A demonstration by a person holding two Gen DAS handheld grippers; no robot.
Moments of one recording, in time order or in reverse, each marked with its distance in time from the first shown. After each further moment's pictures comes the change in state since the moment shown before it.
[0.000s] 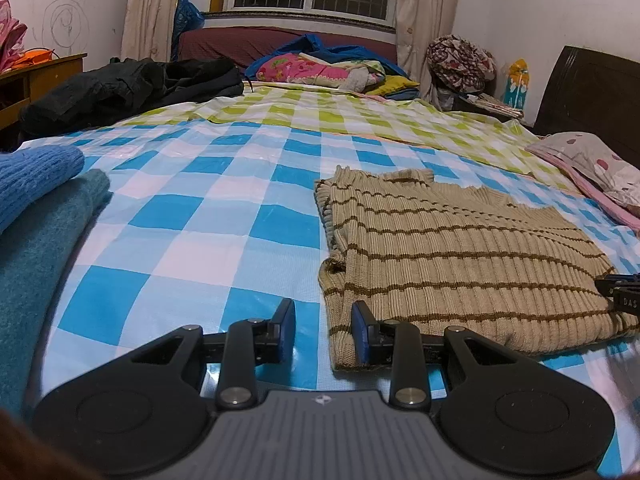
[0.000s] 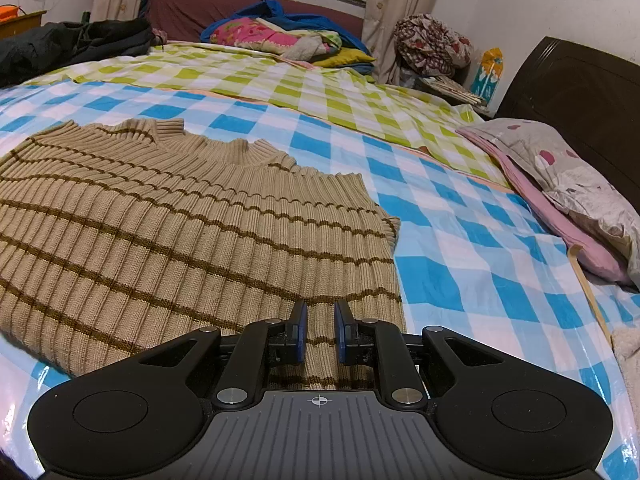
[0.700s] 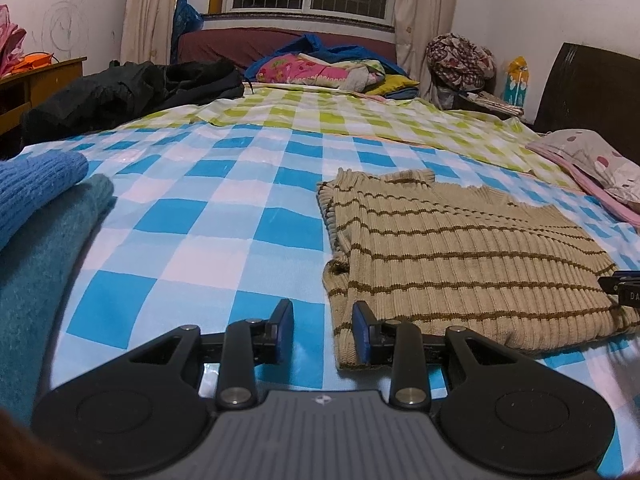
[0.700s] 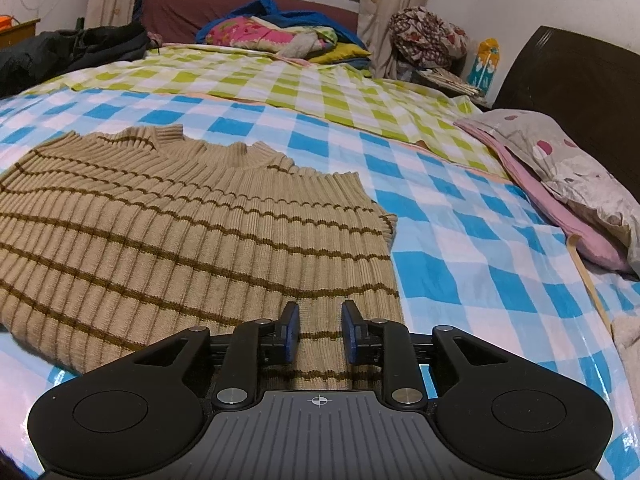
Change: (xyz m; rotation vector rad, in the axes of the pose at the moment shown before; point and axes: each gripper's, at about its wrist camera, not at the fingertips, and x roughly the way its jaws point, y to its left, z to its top) left arm -0.003 0.001 0.002 0.011 0.003 0.006; right arm -0.011 -0.005 0.004 0.037 0.014 0.012
